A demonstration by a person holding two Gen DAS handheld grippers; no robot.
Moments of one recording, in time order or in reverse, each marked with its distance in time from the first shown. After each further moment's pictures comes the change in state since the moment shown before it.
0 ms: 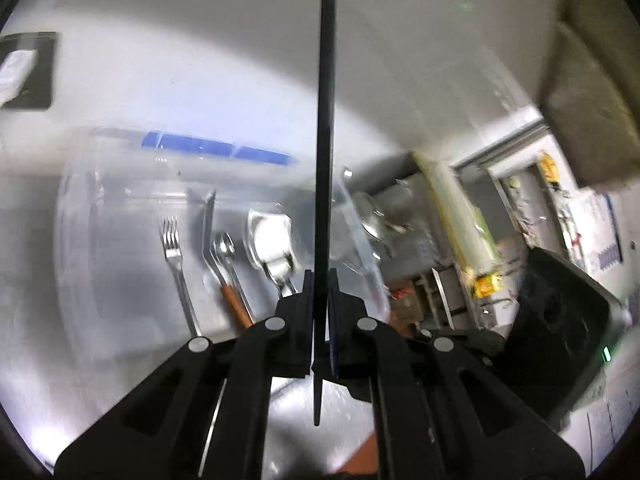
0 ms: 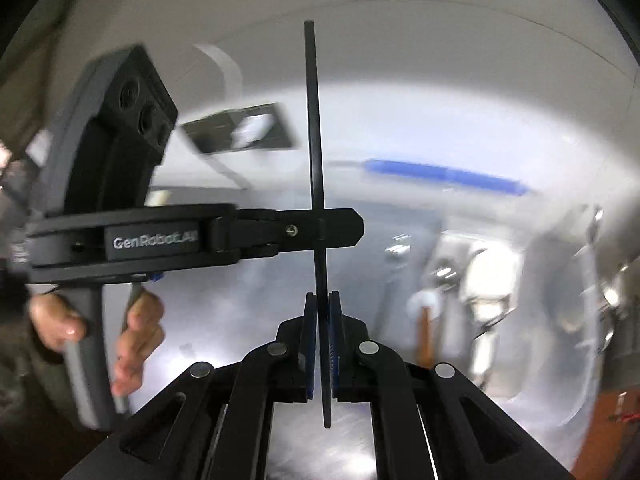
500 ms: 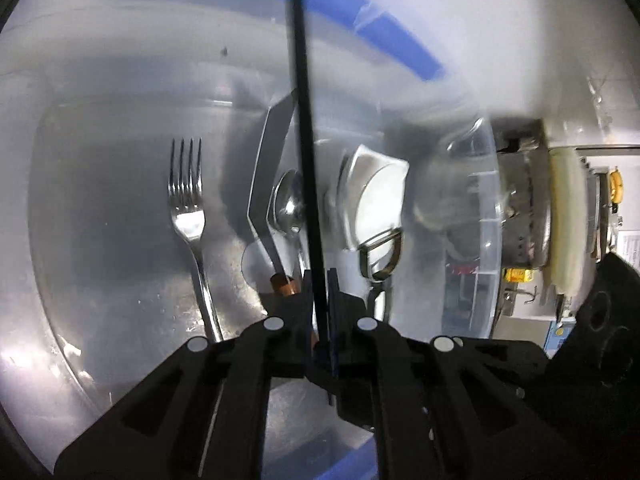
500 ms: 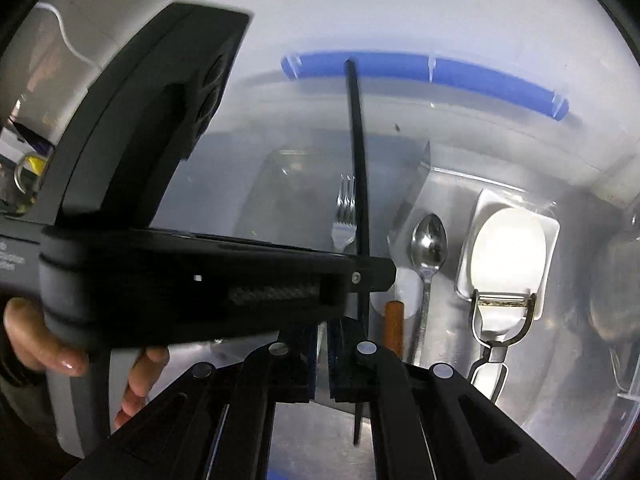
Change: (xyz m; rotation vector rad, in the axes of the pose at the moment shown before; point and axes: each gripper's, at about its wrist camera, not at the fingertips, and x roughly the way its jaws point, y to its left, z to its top) left arm 0.152 0.088 -0.002 -0.205 0.331 0.136; right arm 0.135 -0.070 0.001 0.063 0.253 0.005
